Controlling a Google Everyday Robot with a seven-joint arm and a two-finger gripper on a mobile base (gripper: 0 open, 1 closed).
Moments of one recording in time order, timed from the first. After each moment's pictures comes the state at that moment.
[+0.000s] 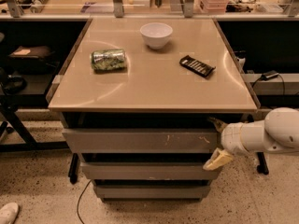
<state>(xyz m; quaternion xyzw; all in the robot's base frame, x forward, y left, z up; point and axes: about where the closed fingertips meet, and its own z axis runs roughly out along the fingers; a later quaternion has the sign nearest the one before) 0.514 -0.209 0.638 -0.63 0.69 0.08 0.35</state>
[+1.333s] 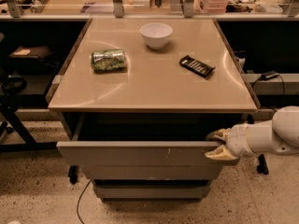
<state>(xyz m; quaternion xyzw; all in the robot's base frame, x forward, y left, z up) 0.498 -0.210 0.653 -0.64 0.69 0.09 0.34</state>
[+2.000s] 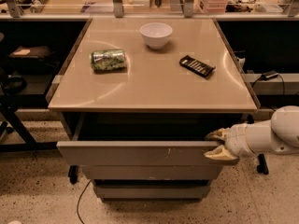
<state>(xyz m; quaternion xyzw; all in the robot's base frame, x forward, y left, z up) 0.498 -0.210 0.653 -0.64 0.69 0.09 0.33</state>
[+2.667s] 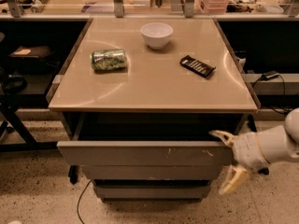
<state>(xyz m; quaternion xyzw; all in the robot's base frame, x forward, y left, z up) 0.443 -0.210 0.661 -0.66 0.65 0.18 0.32</state>
